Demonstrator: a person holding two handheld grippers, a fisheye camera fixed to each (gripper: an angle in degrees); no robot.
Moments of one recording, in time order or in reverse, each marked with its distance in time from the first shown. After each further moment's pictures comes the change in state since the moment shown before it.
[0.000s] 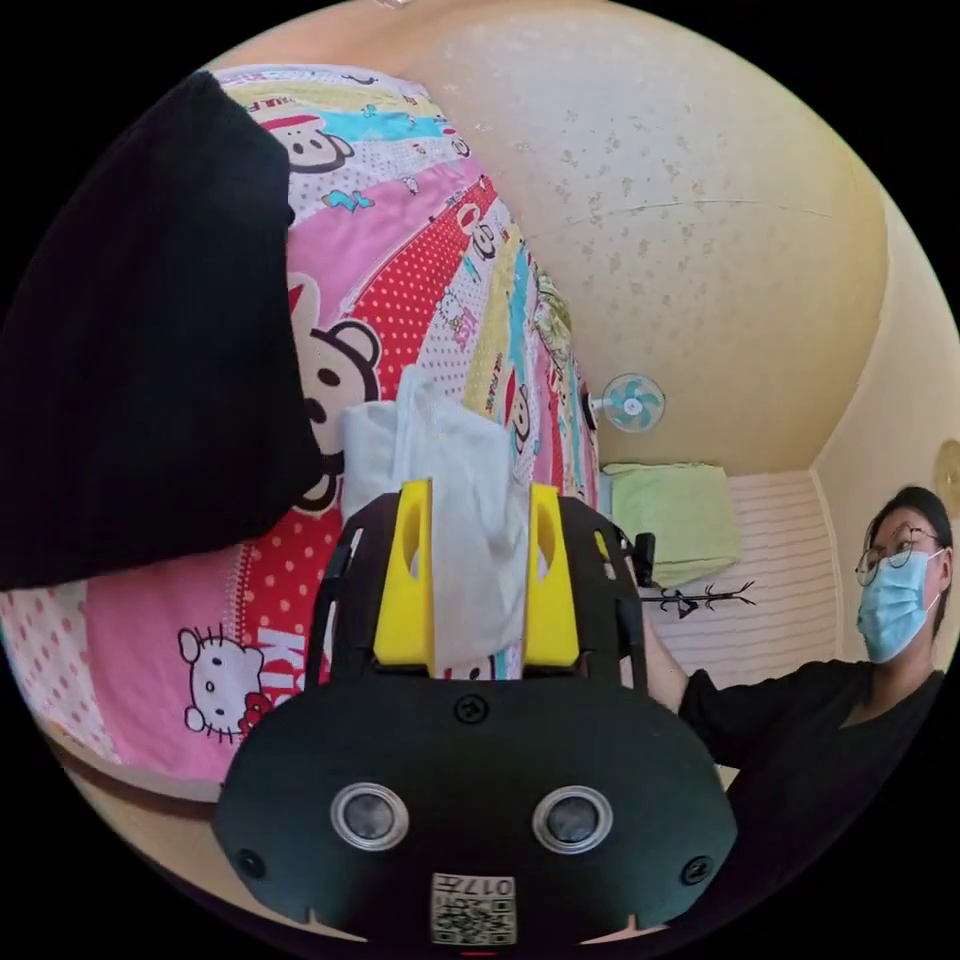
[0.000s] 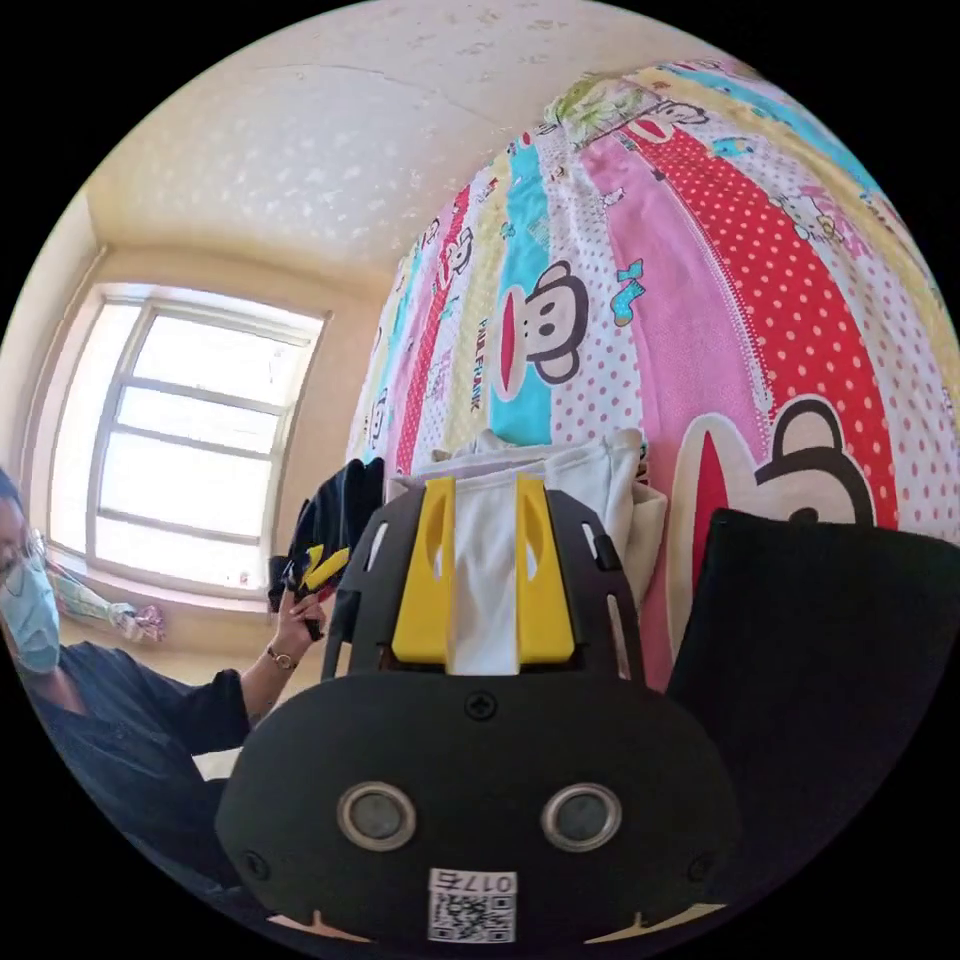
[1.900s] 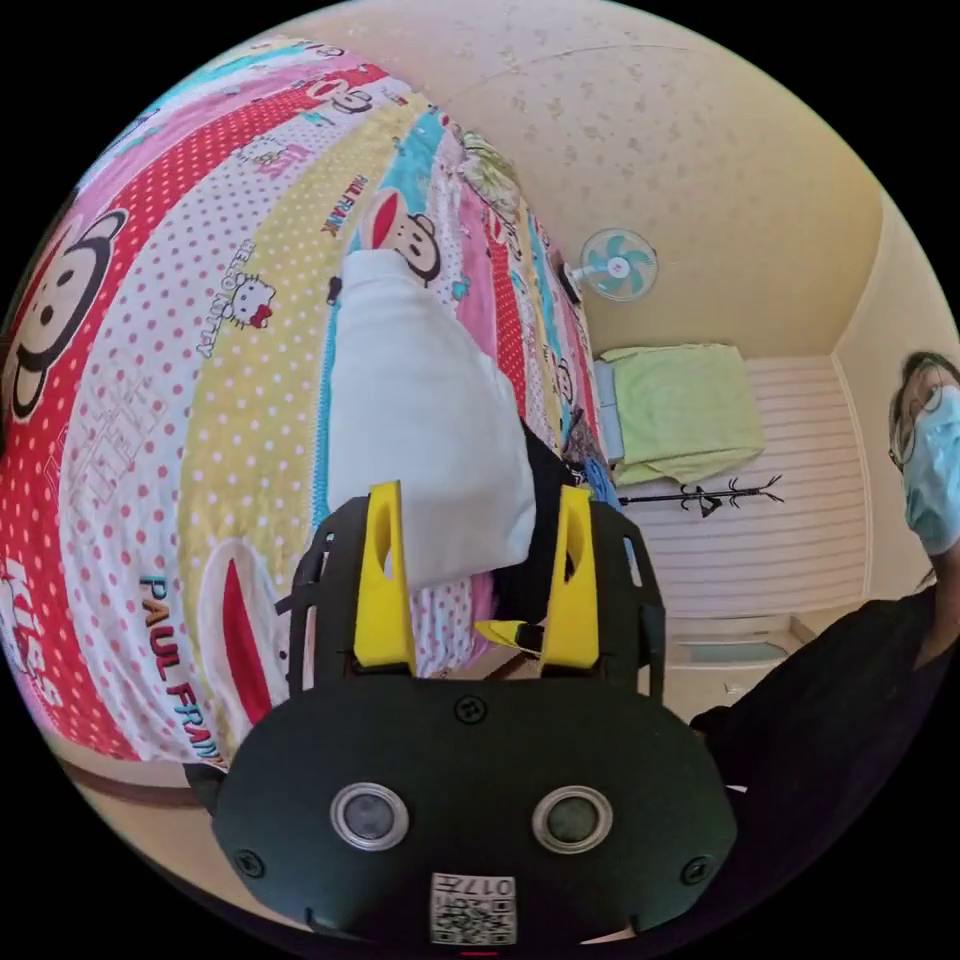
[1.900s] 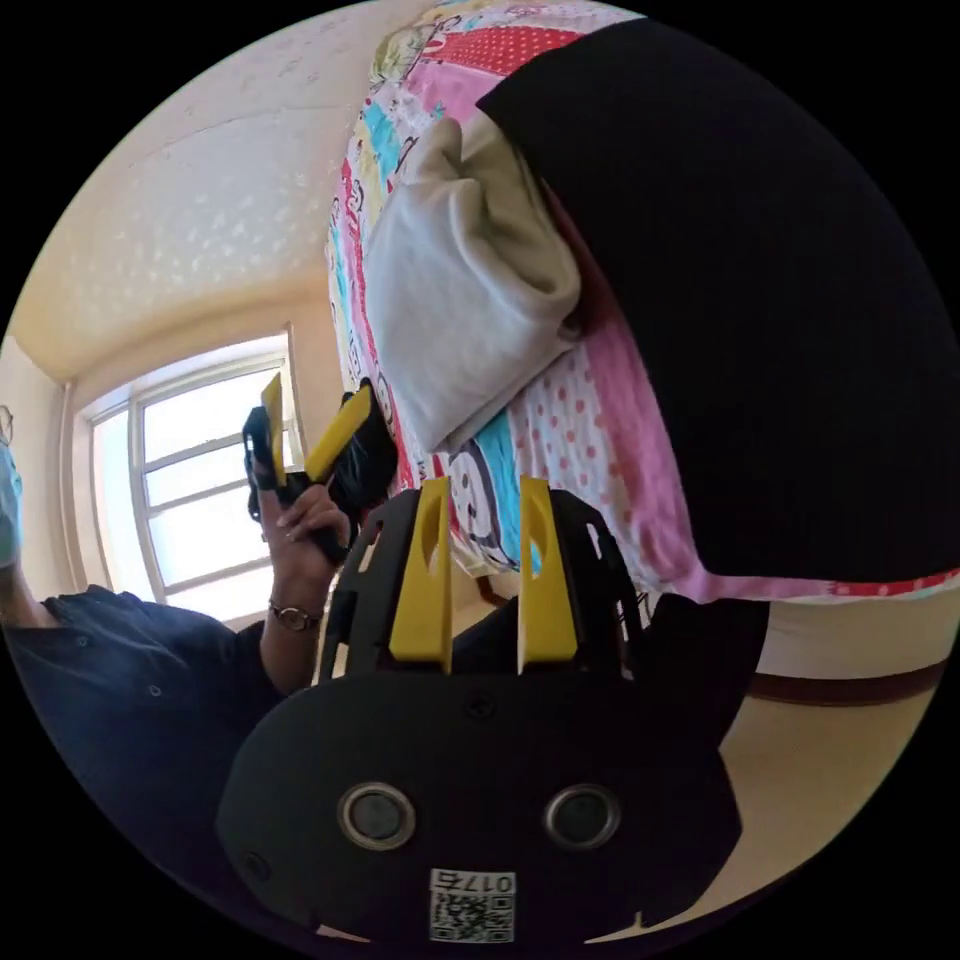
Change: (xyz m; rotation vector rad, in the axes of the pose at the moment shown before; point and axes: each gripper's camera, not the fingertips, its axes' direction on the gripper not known) left arm 0.033 0.152 0.245 -0.260 -0.022 0.137; right arm 0.098 0.194 -0.050 -0.100 -0.340 0.502
